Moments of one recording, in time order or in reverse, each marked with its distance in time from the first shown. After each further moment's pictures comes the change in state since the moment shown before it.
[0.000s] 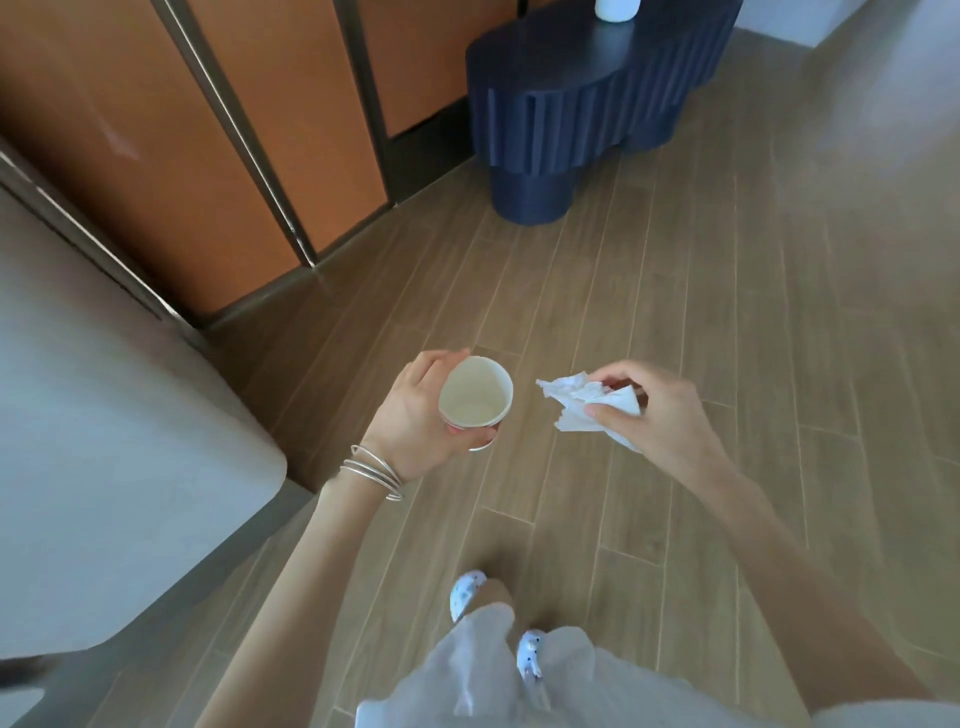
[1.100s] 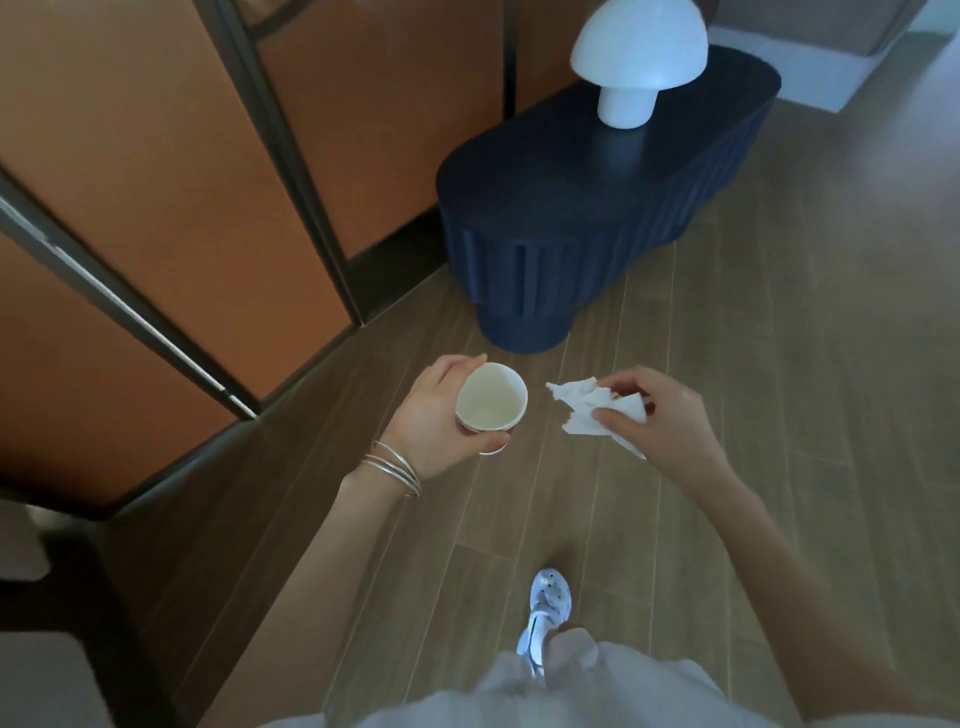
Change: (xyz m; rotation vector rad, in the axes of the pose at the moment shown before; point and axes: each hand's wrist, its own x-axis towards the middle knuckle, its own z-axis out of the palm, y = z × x) left_hand 0.698 -0.124 0.040 0.063 -0.055 0.047; right_hand 0.674 0.162 -0.070 -0.008 0.070 0.044
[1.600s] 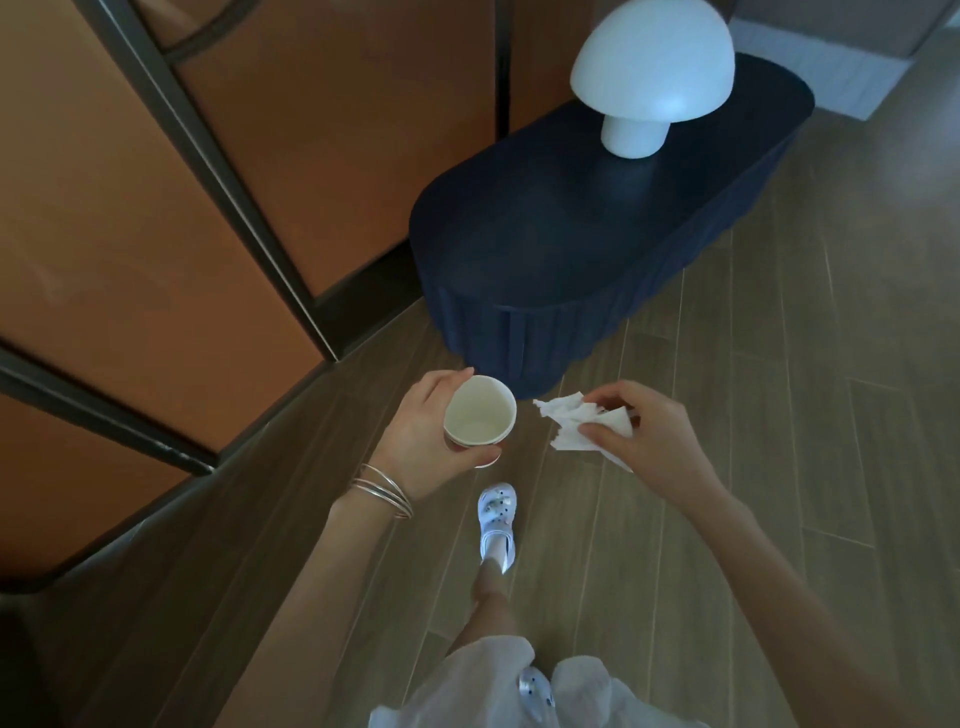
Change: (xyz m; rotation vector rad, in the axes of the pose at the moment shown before) left_hand 0.250 -0.055 0.044 -0.023 0.035 -0.064; right_hand 0.253 0.081 -0.017 -0.029 -0.081 0.027
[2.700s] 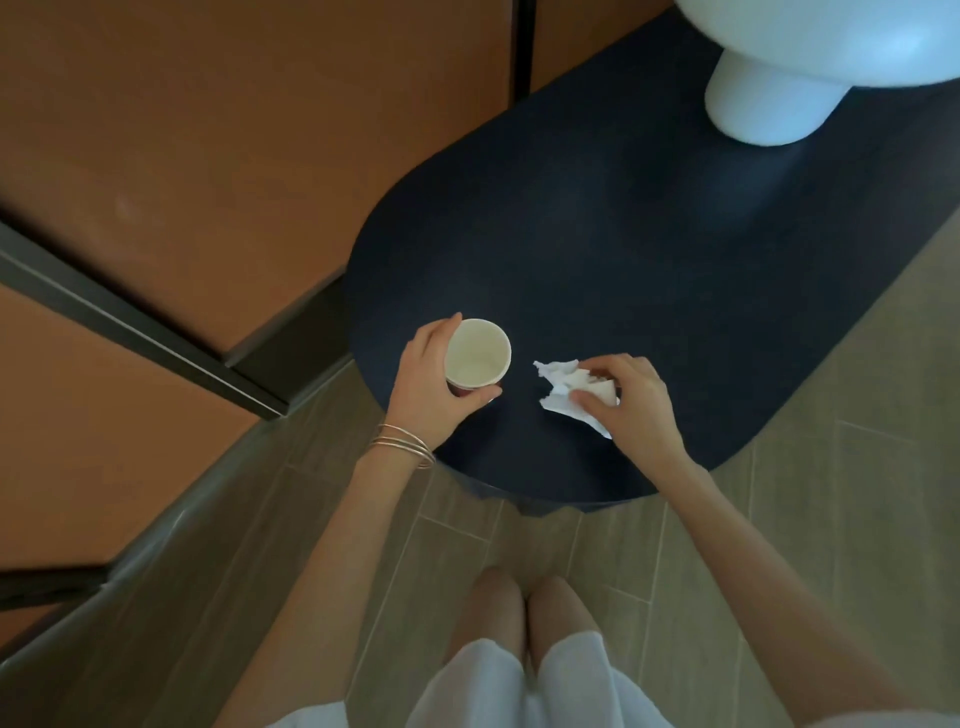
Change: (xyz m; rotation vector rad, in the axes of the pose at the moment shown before) left_hand 0.467 -0.252 0.166 -0.156 0.100 -0.167; right_hand 0.488 0.250 0.165 -0.071 0.020 0.105
